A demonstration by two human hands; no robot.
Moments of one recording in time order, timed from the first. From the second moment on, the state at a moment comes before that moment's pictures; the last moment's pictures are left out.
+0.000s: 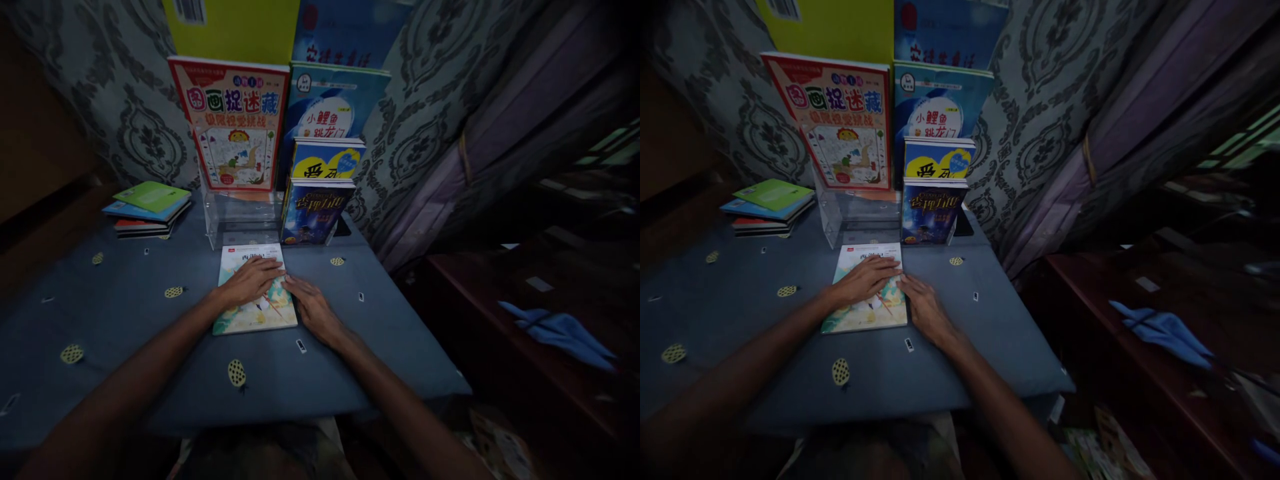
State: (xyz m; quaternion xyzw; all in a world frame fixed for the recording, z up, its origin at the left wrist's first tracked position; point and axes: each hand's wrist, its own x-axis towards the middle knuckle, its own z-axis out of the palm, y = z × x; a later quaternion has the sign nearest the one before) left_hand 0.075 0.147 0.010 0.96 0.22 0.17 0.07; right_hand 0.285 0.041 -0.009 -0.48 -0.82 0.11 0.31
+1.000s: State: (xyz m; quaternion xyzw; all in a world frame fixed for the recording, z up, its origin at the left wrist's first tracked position) left_hand 0.077 0.123 0.030 0.97 0.22 0.07 0.09; right_hand 0.285 -0.001 0.006 -0.48 -0.83 0.10 0.26
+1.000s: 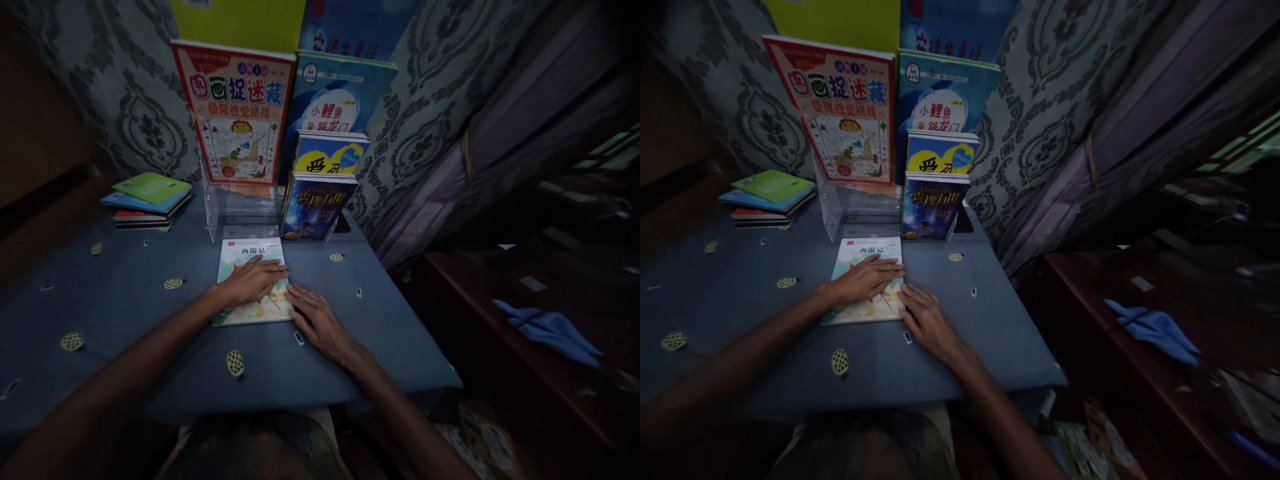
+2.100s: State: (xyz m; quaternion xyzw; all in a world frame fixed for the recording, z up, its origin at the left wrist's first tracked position) left_hand 0.066 0.077 0.033 0.98 0.15 0.11 0.11; right_hand 0.285 -0.034 0.004 -0.45 -0.85 0.01 0.29
